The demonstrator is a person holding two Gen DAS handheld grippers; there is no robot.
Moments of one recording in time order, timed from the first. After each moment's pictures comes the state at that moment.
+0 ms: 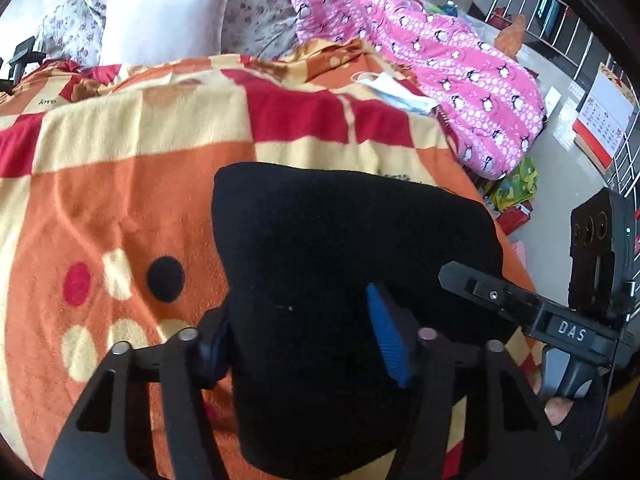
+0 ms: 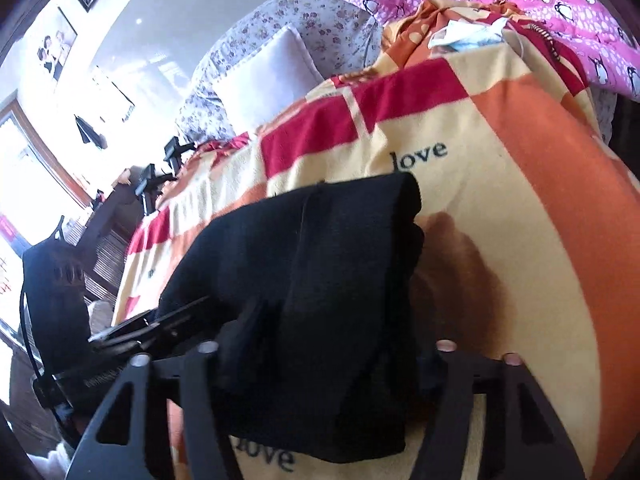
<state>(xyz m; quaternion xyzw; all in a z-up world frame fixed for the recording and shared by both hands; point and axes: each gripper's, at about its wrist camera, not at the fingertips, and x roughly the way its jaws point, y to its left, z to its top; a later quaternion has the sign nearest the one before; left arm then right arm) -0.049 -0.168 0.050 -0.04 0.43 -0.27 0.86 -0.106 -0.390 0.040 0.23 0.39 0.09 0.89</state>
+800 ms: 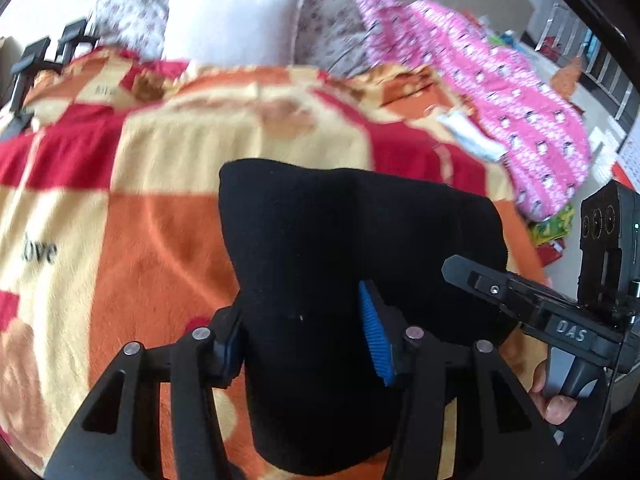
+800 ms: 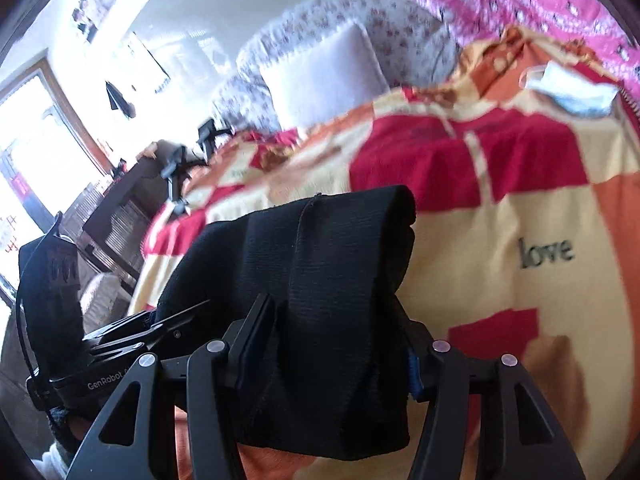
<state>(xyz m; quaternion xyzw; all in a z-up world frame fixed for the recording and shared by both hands) 0.018 -0.097 0.044 -0.06 0.45 -0.18 0.87 -0.005 -0.312 0.051 0.17 0.42 0.14 0.88</state>
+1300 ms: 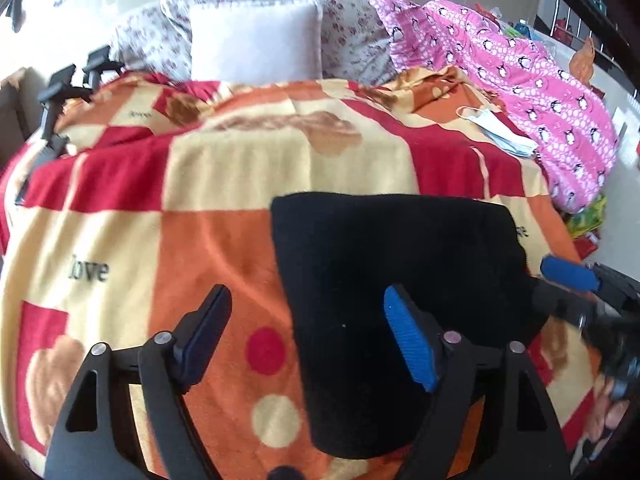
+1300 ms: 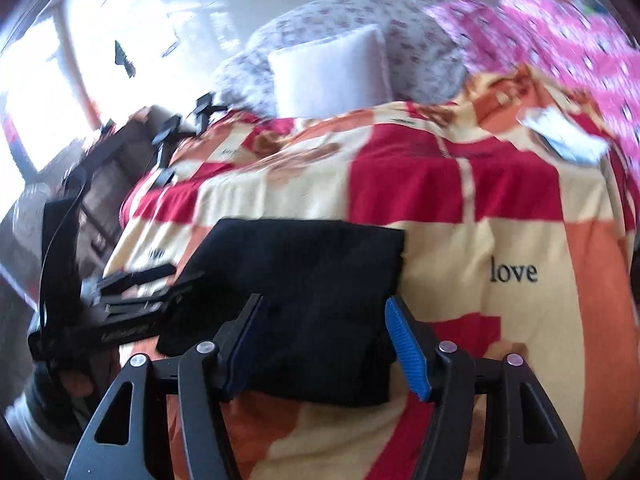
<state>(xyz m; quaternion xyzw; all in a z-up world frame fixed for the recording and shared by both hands) 0.008 -0.086 0.056 0.00 0.41 -0.12 0.90 -0.047 -0.291 0.087 0.06 0.40 0.14 0.90</state>
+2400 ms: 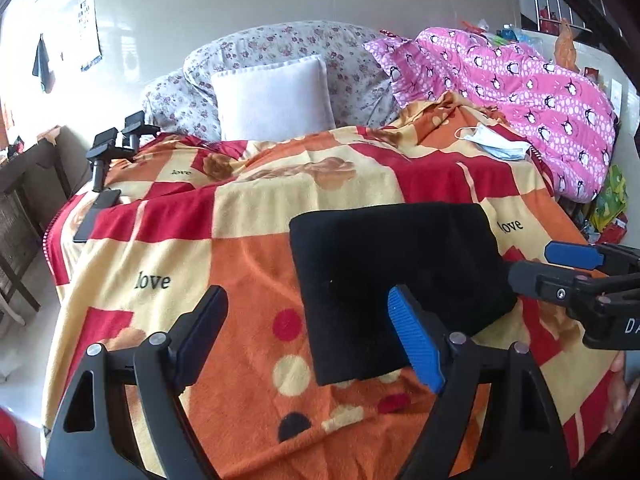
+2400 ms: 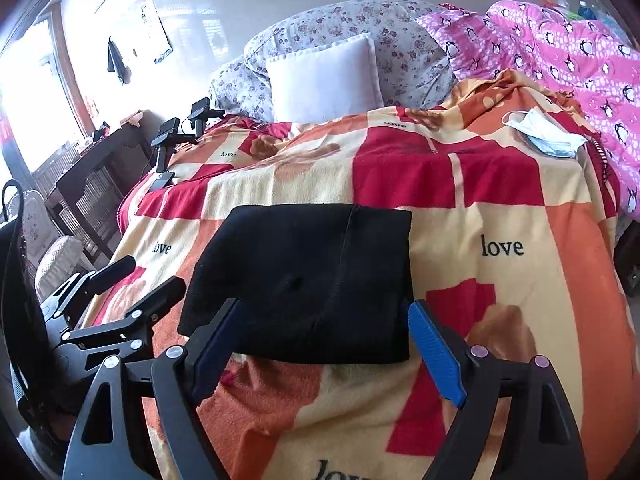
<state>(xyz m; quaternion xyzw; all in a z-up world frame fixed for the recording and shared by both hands) -0.069 -0.096 0.086 0.06 0.31 -0.07 0.94 -0.081 -0.286 0.100 0.08 0.39 0.10 0.91</state>
